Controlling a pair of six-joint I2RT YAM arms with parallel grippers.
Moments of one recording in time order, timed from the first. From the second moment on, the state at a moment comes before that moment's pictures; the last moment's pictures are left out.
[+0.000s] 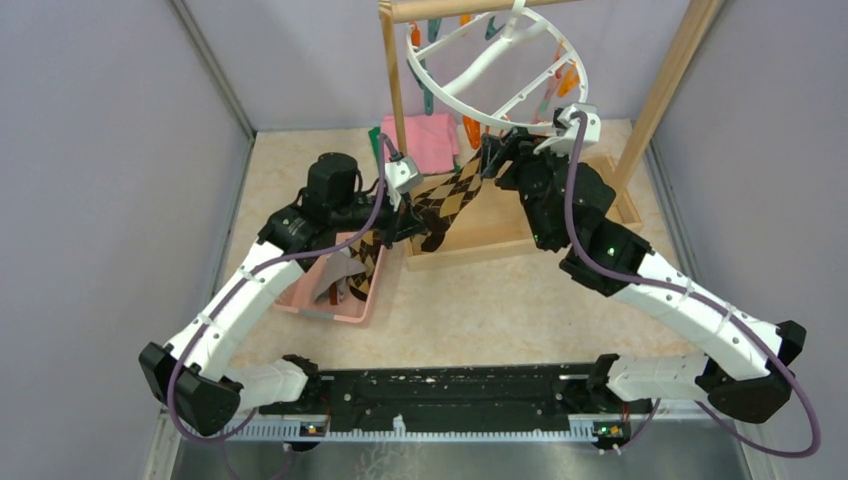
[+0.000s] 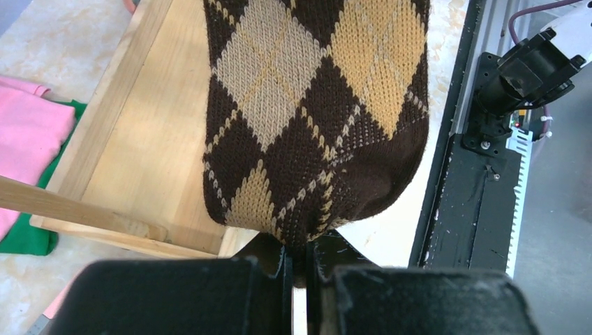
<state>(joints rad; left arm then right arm) -0.55 1.19 1.26 -0.52 0.64 0.18 0.99 1.15 1.35 -0.05 0.79 0.28</state>
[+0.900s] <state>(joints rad) -0.60 1.21 1.25 -0.47 0.64 0.16 0.90 1.25 1.44 -0.12 0.71 0.26</state>
